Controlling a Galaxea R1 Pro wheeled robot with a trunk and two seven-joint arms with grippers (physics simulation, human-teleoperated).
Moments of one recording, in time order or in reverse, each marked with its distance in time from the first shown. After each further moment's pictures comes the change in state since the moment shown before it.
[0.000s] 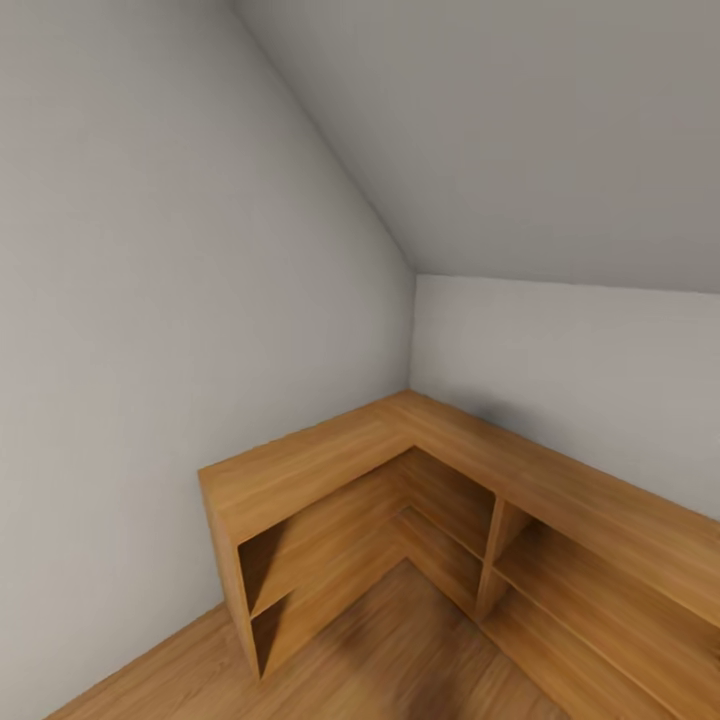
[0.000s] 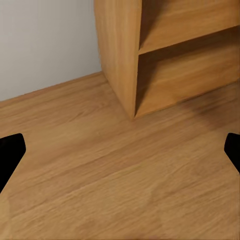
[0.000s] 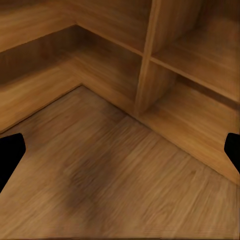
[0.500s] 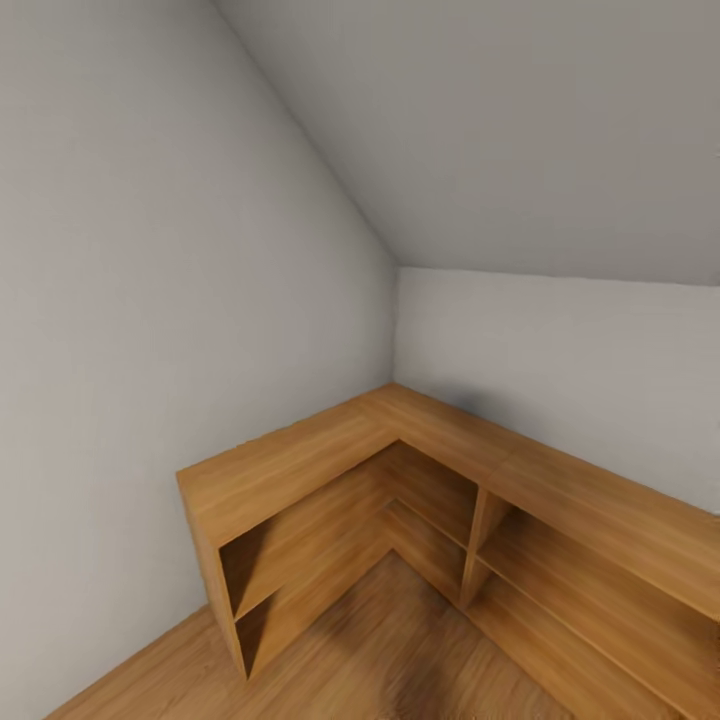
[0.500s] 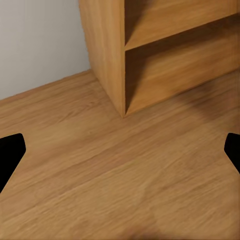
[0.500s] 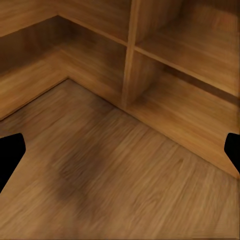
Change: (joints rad) left arm 0.000 0.001 0.003 0.000 0.001 -0.001 0.000; right arm 0.000 0.000 -0.002 -0.003 -0.001 0.008 -0.001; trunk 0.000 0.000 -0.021
